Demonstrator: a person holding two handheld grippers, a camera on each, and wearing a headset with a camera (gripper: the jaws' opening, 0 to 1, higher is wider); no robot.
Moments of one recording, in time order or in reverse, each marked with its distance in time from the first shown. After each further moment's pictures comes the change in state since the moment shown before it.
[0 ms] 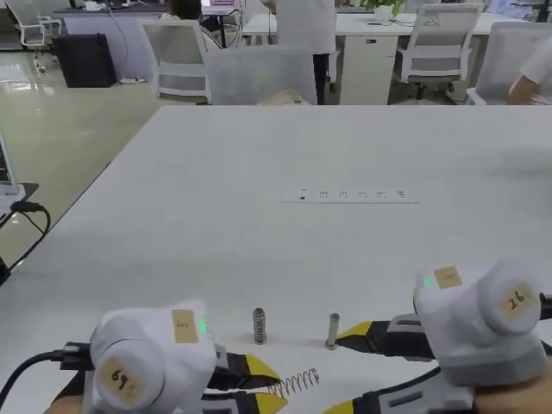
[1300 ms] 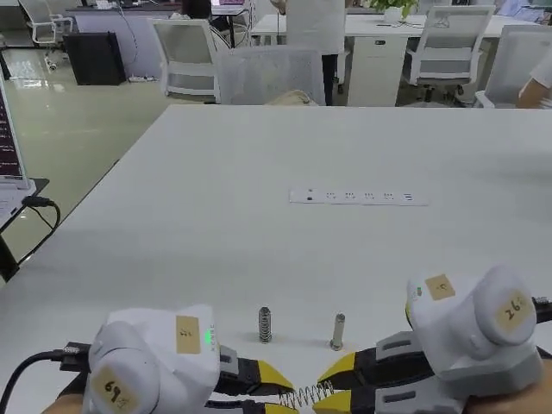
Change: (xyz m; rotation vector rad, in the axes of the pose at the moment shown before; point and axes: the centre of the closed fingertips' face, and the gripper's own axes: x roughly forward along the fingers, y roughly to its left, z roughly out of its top) left arm -0.003 -0.015 0.008 0.065 -0.034 -0.053; right arm 0.006 0.018 -0.001 -0.066 0.027 0.088
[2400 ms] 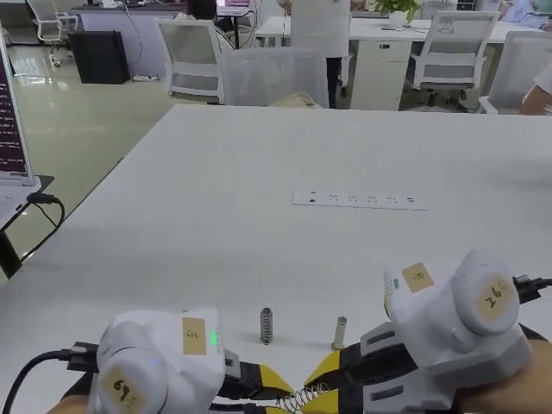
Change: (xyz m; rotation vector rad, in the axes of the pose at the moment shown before) left arm 0.001 -0.001 -0.003 -0.023 0.009 0.003; right arm 0.003 0.015 0.017 -0.100 0.083 0.049
